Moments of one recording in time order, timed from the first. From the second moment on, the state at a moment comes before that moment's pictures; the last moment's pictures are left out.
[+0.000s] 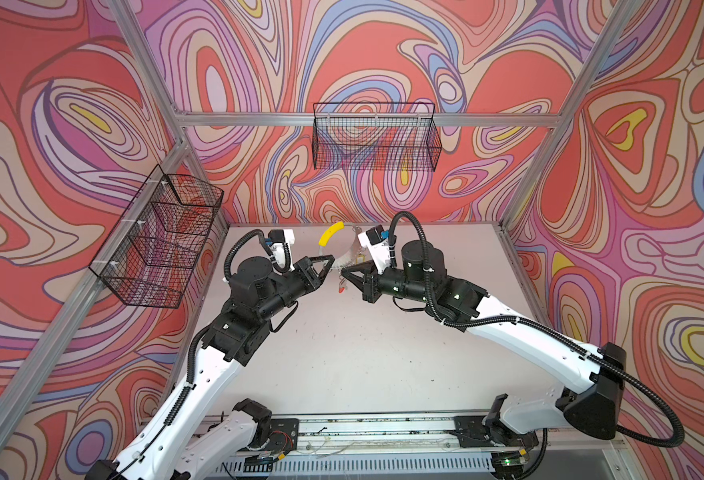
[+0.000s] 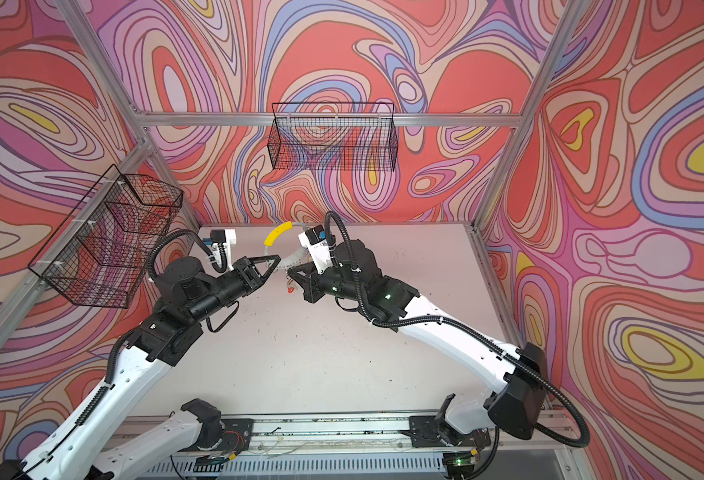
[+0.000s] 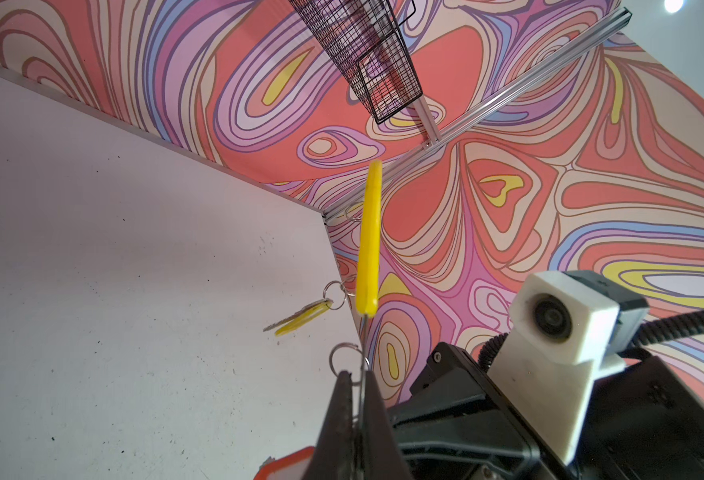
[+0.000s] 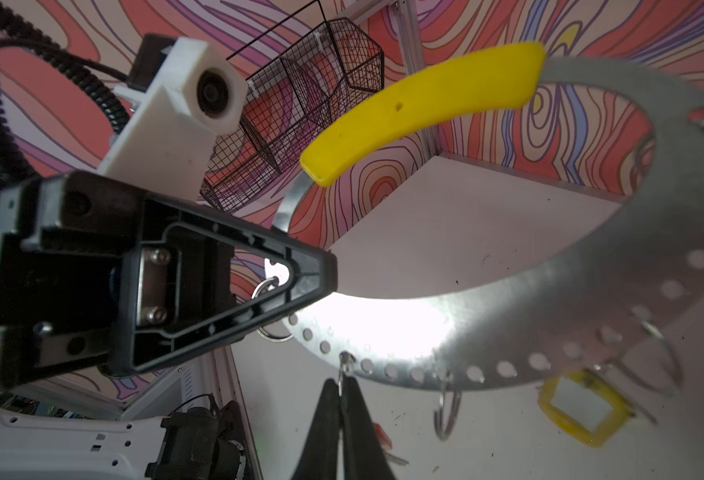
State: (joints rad) left arm -0.44 0.93 1.01 -0.20 0.32 -0.92; right arm 0.86 1.41 1.36 -0.20 -0.25 0.38
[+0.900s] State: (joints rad) left arm -0.31 0.84 0.91 -0.34 0.66 -0.84; right arm 0.78 1.48 1.37 -0.35 -0.25 0.78
